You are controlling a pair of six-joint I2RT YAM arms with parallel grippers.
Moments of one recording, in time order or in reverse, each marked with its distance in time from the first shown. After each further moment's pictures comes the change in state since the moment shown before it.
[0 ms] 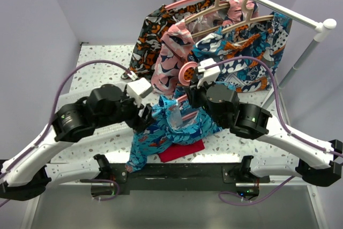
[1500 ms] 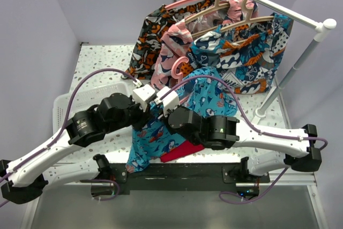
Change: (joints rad) left arm -0.005 -0.069 -0.264 0.224 -0.061 -0.011; right arm 0.251 0.203 0.025 -0.079 -0.047 -0.020
